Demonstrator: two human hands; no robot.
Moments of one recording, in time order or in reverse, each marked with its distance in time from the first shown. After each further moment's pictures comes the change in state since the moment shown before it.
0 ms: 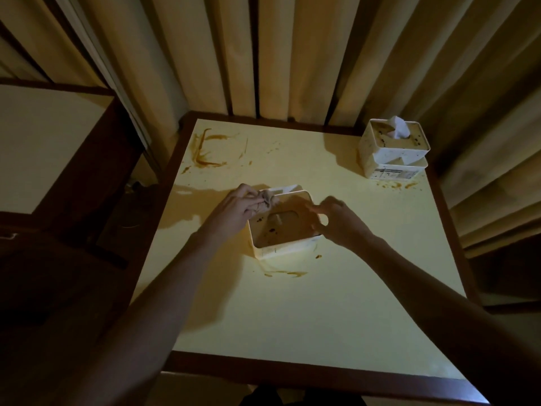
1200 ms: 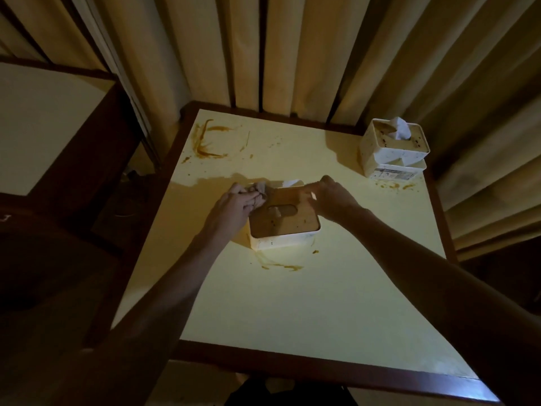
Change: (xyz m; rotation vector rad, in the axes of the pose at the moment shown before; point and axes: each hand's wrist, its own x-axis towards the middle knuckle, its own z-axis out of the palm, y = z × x) left_hand -0.017 0.014 0.010 0.017 0.134 -0.204; right_hand 0.033 -0.020 -0.018 -0.183 -0.018 -0.047
